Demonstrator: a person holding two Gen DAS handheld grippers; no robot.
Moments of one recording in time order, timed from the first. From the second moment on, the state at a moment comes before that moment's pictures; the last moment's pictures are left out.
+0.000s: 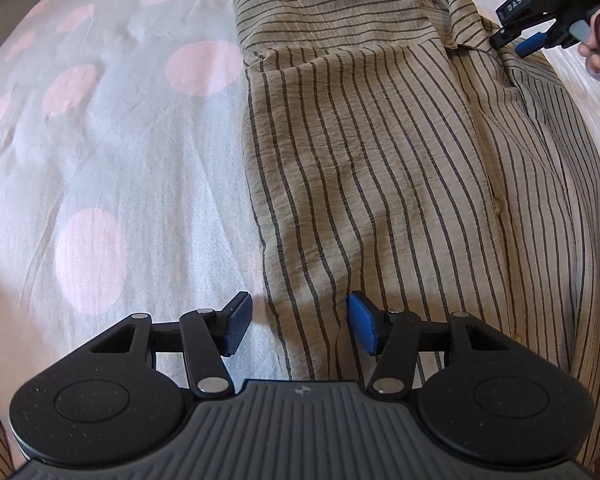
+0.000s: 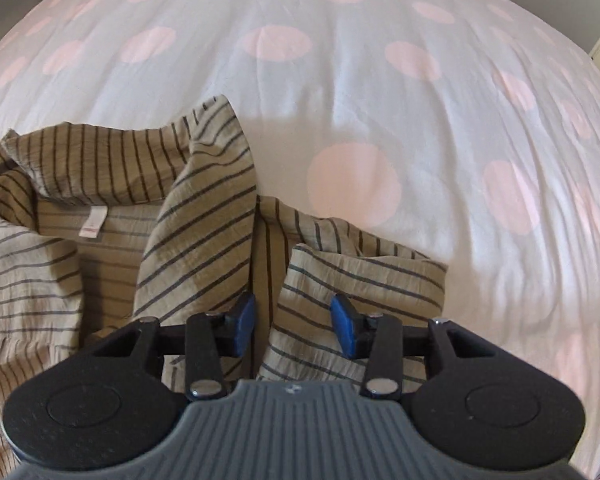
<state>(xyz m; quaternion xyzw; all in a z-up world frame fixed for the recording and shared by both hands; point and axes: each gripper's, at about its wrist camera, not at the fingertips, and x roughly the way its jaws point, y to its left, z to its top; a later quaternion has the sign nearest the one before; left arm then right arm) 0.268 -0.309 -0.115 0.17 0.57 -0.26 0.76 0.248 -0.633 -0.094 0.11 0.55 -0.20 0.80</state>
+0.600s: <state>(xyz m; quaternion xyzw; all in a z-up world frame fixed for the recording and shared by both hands) 0.259 -0.310 -0.099 0.17 0.56 -0.28 0.76 0.219 -0.605 -0.005 0.10 0.49 -0.16 0.85</state>
